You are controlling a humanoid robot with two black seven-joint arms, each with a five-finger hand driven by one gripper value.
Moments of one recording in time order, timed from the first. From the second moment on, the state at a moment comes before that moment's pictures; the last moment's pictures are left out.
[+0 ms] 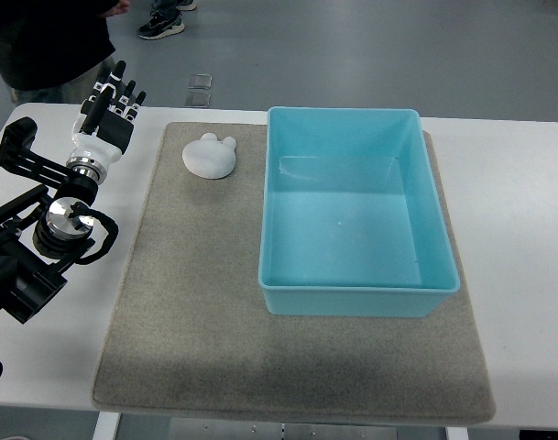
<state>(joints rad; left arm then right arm) -0.70 0.33 -0.72 -0.81 -0.37 -0.12 -0.45 0.02 0.00 0.07 0.13 -0.12 0.05 0.16</state>
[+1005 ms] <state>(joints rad) -0.69 0.34 -0.74 -0.79 -0.25 -0.17 -0.46 0.02 0.00 0.07 0.13 -0.12 0.05 0.16</state>
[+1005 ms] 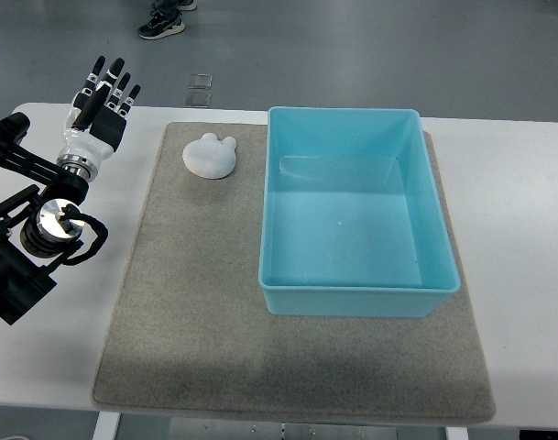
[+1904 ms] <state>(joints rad) -0.73 0.39 -0.73 -0.75 -0.06 -0.32 -0.45 0.02 0.00 0.07 0.13 -0.12 0.05 0.16</state>
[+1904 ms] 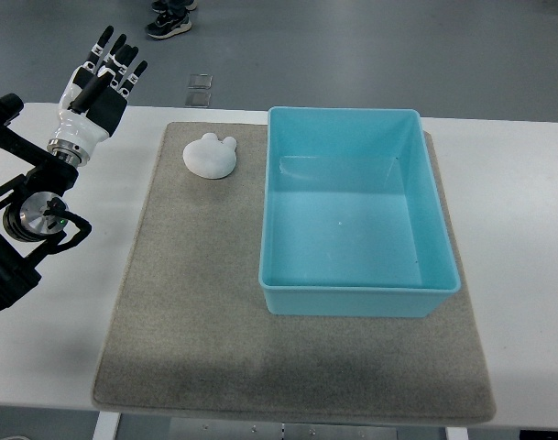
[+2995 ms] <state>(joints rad) -0.80 0.50 -0.72 -0.83 1.47 -0.06 -0.46 0.02 0.00 0.07 0.13 -0.12 0.05 0.16</state>
